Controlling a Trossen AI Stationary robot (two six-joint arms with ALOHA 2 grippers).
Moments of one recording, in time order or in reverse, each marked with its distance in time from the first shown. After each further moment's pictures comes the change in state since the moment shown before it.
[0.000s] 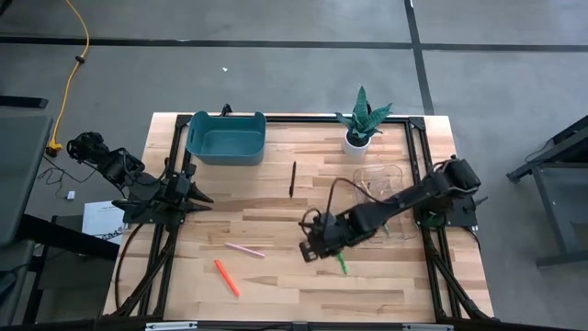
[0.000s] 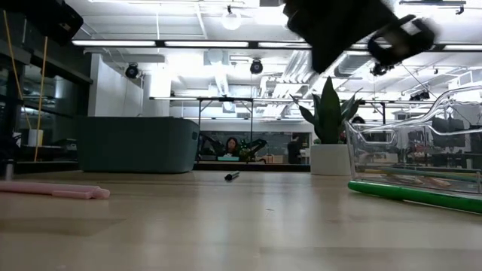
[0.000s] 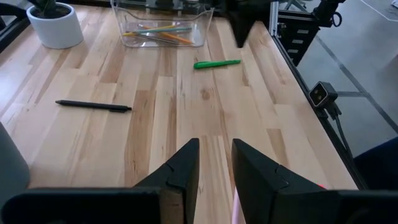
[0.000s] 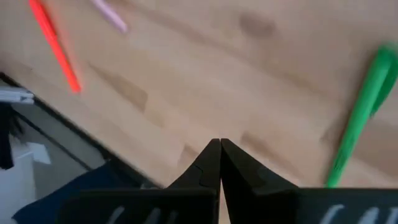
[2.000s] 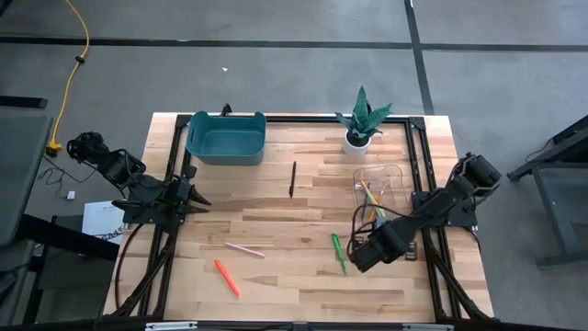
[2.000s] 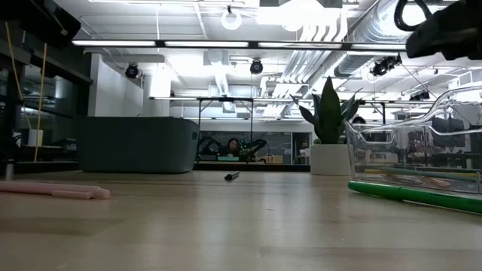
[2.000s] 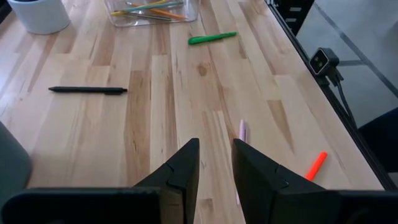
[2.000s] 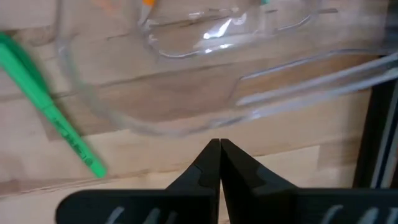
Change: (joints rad) left arm 0.000 0.000 0.000 -0.084 0.052 0.042; right arm 0.211 -0.163 -0.235 -0.473 -0.081 0.688
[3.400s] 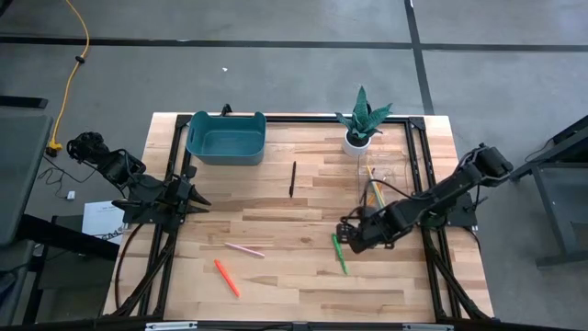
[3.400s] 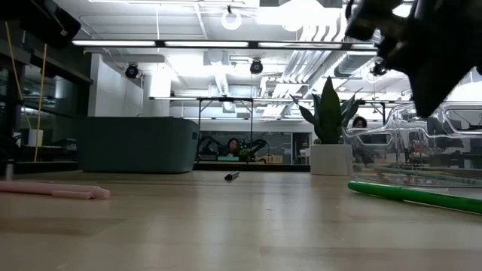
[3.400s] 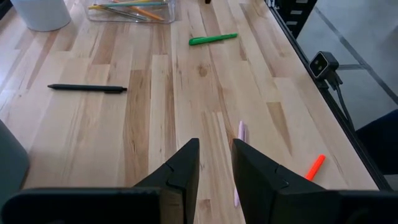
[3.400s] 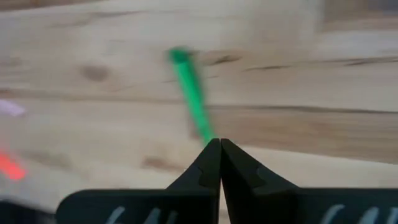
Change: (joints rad) left arm 0.000 0.000 0.000 0.003 -0.002 -0.023; right arm -0.118 -0.149 -0.187 0.454 0.204 -0.205
